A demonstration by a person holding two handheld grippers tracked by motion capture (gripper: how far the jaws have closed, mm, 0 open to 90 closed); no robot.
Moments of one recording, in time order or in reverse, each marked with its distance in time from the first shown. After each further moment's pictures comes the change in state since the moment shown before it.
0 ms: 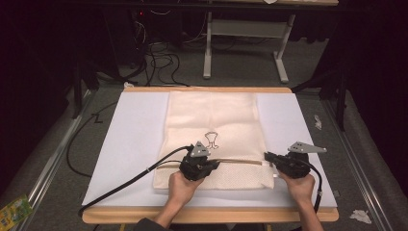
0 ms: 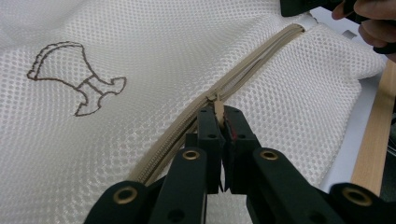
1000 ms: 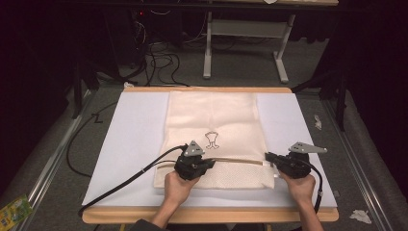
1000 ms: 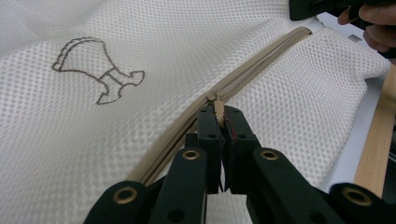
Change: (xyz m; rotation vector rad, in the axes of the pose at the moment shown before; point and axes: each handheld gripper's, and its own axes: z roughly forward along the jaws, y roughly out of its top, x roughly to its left) left arm 0.010 -0.006 -0.011 -0.016 0.016 -0.025; right arm -0.003 -0.002 -0.001 0.007 -0.009 0.015
